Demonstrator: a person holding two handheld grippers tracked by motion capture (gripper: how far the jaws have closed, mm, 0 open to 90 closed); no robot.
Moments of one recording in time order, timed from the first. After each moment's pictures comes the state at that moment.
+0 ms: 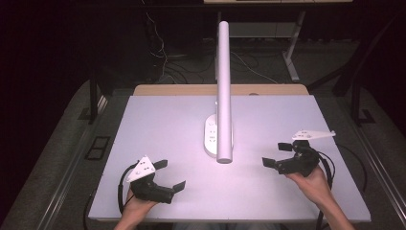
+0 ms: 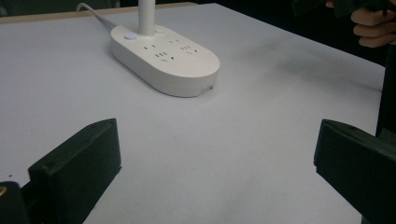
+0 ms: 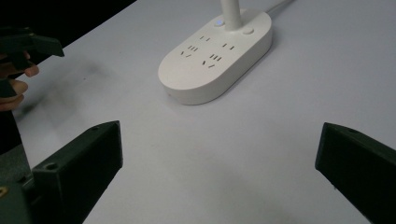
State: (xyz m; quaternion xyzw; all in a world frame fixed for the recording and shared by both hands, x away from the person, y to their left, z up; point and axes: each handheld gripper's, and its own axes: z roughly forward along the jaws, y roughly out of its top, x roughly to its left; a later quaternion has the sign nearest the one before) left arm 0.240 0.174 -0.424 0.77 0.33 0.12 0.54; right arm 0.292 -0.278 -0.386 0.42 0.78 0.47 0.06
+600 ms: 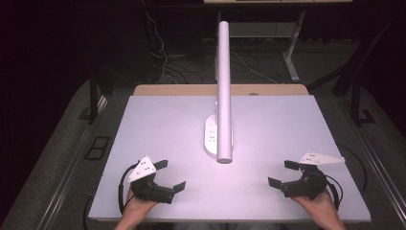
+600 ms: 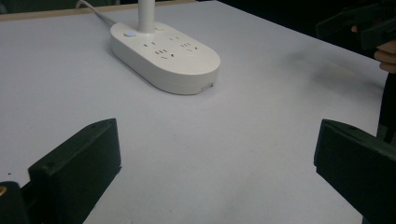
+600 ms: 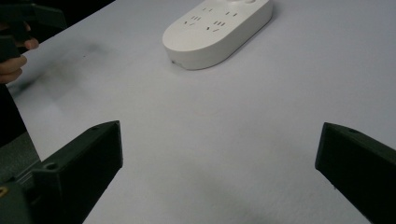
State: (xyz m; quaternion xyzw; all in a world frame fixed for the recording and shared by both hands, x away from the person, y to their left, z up) left arm 0.240 0.174 -0.425 0.77 0.33 0.12 0.54; right arm 0.242 -0.288 -0.415 0.42 0.77 0.47 0.08
